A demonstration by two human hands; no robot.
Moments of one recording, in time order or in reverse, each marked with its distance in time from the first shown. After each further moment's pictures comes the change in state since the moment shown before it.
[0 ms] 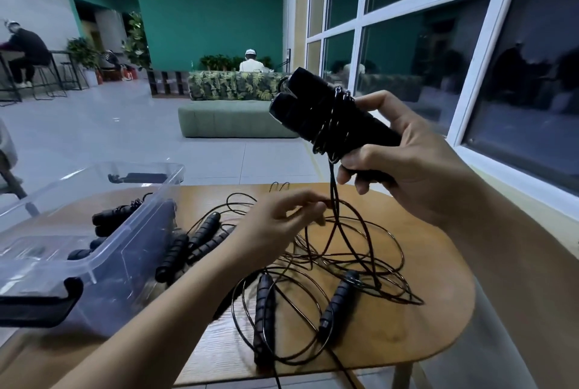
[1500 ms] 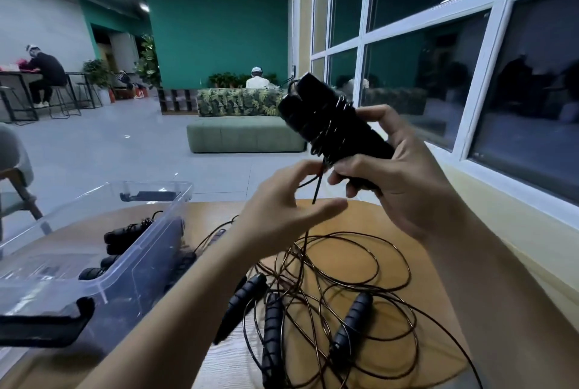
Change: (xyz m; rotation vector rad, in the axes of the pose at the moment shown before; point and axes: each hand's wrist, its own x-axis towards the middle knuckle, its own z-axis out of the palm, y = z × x) left_hand 0.026 0.031 -0.022 0.214 0.115 0.010; right_hand 0.016 0.010 0.007 0.041 0.117 -0.127
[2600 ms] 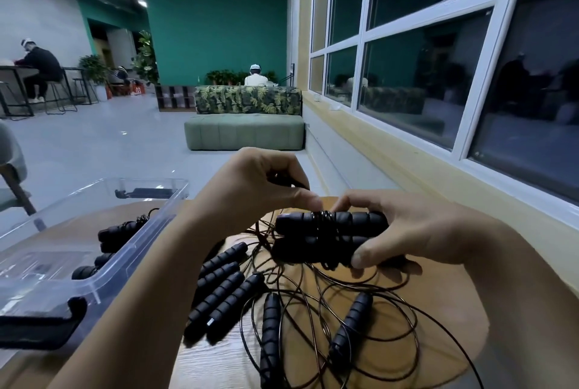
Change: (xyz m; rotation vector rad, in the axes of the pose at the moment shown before) left_hand 0.002 0.020 -0.049 -0.175 -0.052 -0.050; right_hand -0.020 0.000 -0.031 -0.418 -0.600 0.584
